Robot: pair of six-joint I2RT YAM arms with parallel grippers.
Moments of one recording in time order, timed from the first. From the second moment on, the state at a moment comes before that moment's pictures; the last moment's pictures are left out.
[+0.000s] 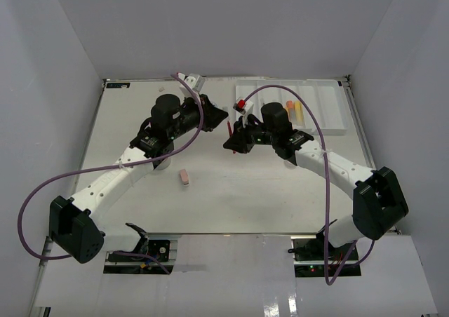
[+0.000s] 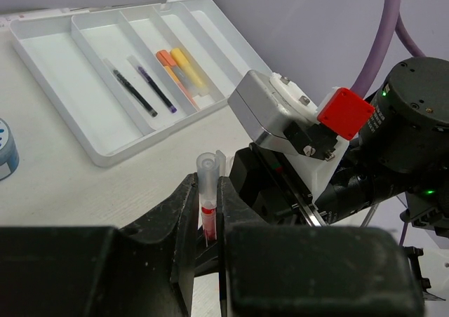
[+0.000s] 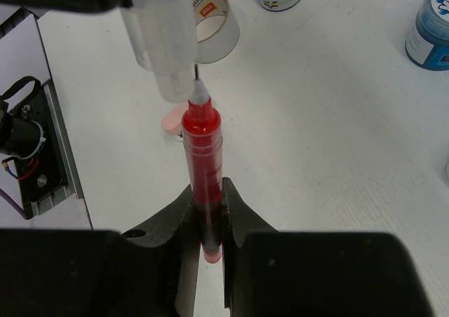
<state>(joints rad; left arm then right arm) -0.58 1.28 1.12 0.04 0.27 -0.40 0.65 1.47 1.05 -0.01 -0.57 0.09</state>
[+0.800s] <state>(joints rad) -0.58 1.28 1.07 0.09 0.28 -0.40 0.65 1.46 1.05 -0.01 -0.58 0.10</state>
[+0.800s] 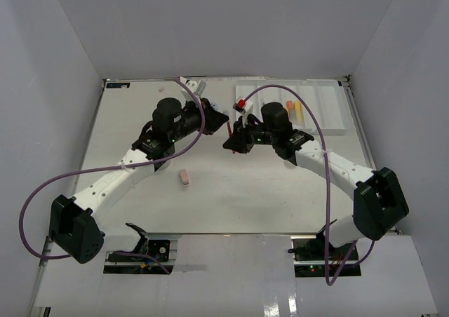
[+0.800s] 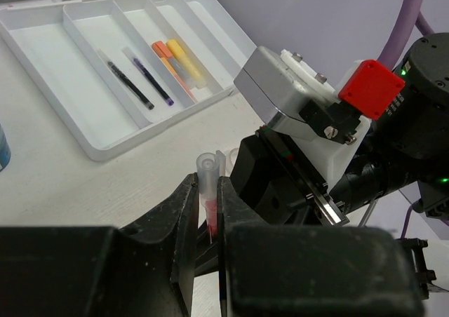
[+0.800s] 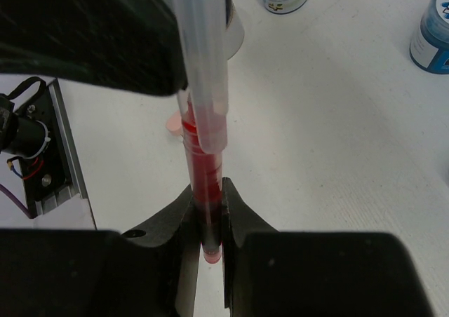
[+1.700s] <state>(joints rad) -0.59 1.19 0.99 0.13 0.33 -0.40 0.66 1.41 1.05 0.01 -0.60 0.12</state>
